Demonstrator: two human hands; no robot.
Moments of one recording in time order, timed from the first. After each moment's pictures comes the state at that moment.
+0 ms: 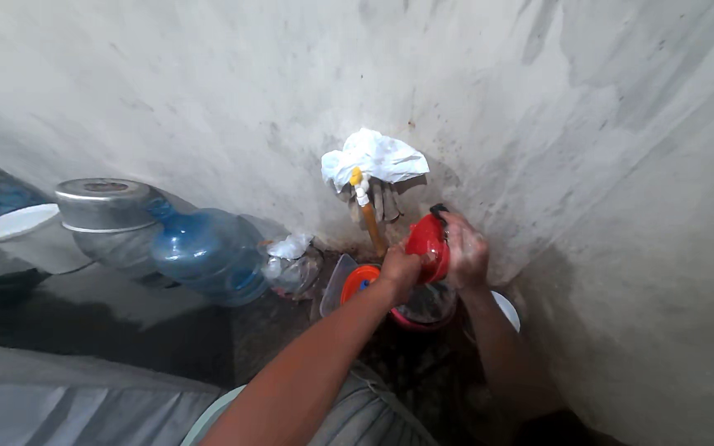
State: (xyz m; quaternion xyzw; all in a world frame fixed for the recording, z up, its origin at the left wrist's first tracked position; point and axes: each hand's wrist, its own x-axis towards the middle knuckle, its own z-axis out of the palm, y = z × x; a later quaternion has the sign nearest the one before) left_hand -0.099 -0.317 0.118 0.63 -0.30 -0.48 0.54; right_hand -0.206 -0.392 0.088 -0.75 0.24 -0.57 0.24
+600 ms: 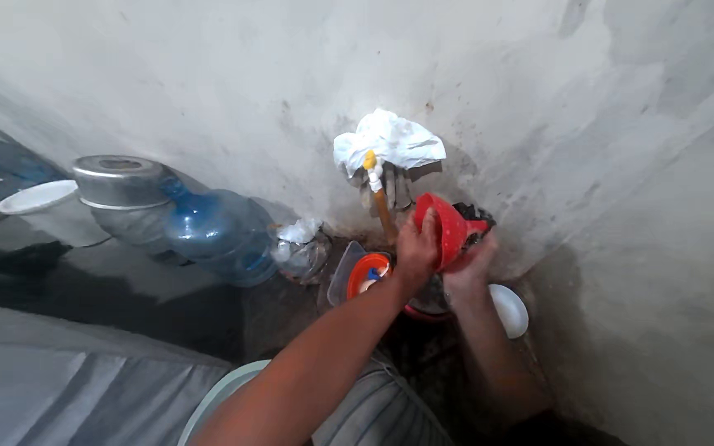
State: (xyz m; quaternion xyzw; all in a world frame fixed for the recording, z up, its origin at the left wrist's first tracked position) left_hand -0.101 -0.328 0.100 0.63 -0.36 -0.29 0.62; right_hand -0.178 -0.357 0.093 -0.22 0.21 -0.58 0.75
